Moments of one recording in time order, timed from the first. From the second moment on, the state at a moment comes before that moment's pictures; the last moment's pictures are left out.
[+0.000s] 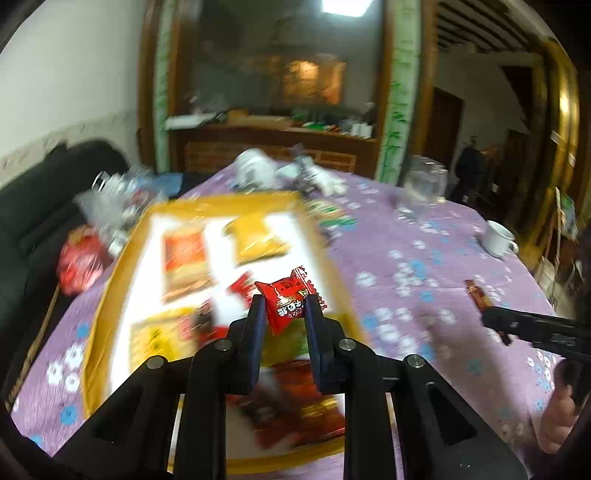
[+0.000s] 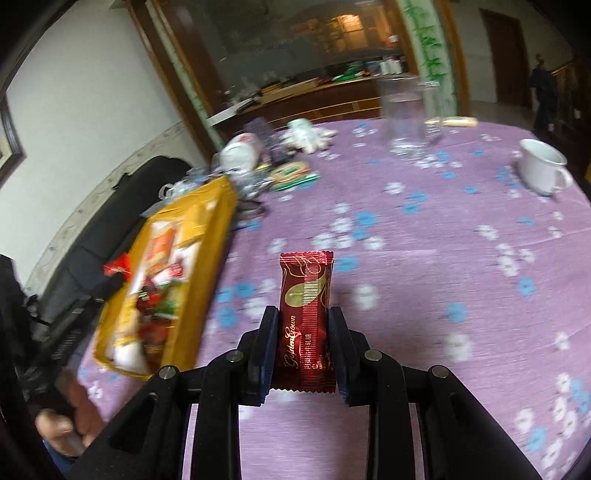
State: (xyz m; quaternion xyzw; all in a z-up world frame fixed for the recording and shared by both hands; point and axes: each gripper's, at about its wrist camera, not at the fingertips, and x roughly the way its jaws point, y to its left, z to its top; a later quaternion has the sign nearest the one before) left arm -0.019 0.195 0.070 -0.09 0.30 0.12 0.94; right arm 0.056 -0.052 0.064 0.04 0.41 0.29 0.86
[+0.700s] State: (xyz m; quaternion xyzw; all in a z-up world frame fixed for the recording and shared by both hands) left arm -0.021 0.241 0.030 -0.16 0.32 0.15 0.92; right arm 0.022 0.103 0.043 -0.01 0.43 0.41 0.81
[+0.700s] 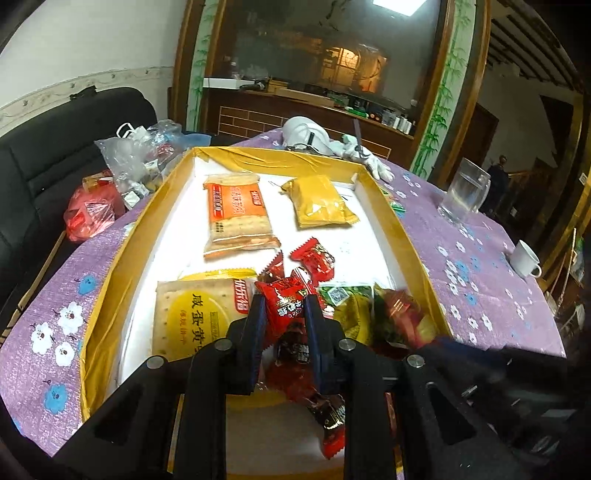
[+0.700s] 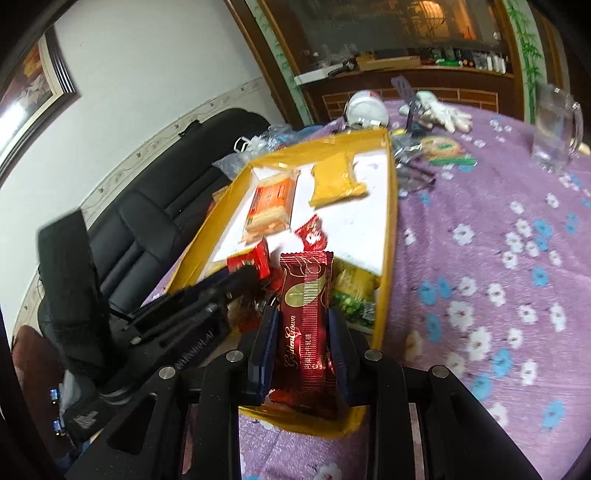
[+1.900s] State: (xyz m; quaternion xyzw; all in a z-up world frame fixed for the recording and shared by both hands) left arm -0.035 0.214 0.051 -0.07 0.25 0.18 0.95; right arm 0.014 0.020 0.061 -0.09 0.35 0.32 0.88
